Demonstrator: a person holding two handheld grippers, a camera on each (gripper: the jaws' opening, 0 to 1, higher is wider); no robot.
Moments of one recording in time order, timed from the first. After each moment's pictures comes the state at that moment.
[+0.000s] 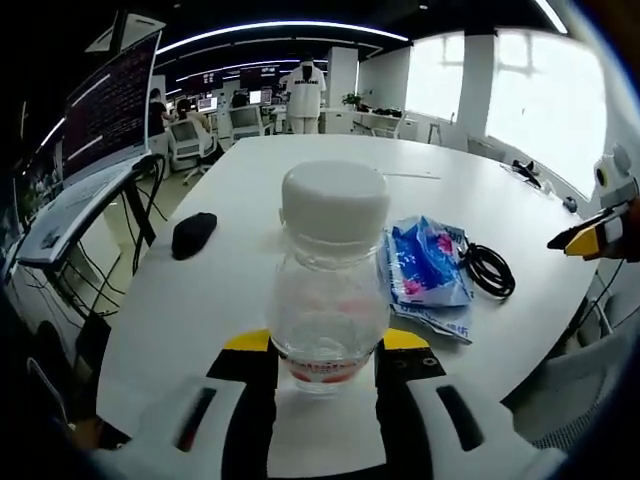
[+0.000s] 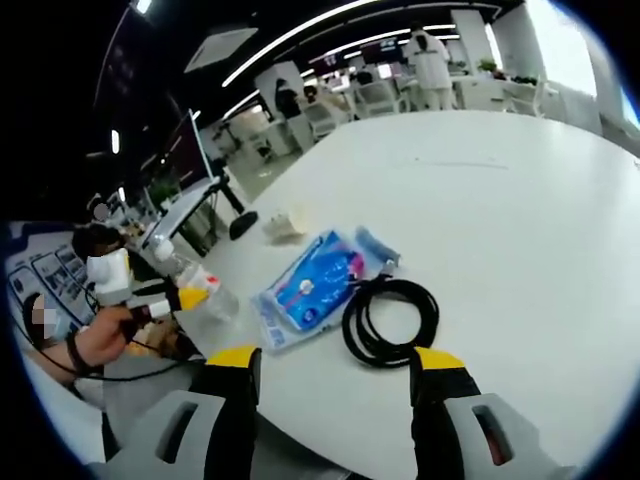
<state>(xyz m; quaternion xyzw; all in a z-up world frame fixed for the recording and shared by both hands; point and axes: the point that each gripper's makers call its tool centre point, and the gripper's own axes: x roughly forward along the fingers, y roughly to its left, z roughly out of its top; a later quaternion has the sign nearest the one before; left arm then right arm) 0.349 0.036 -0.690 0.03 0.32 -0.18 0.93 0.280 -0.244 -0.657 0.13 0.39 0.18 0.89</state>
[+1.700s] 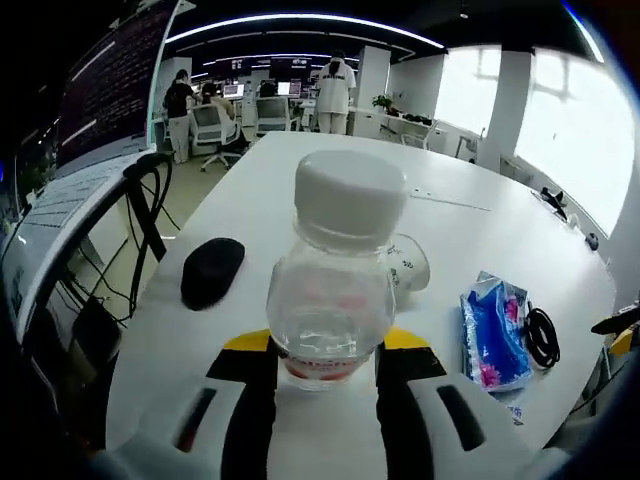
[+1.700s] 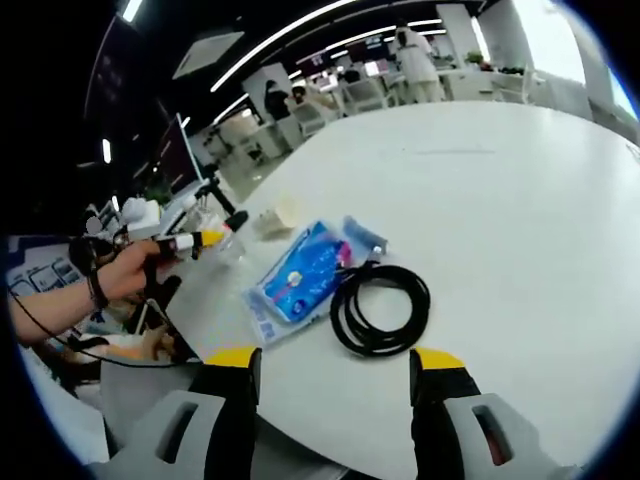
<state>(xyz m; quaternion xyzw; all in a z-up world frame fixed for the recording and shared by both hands) 0.478 0.066 -0.692 -0.01 0.33 -0.14 0.93 0.279 -0.254 -0.672 0.14 0.40 0.17 0.89</state>
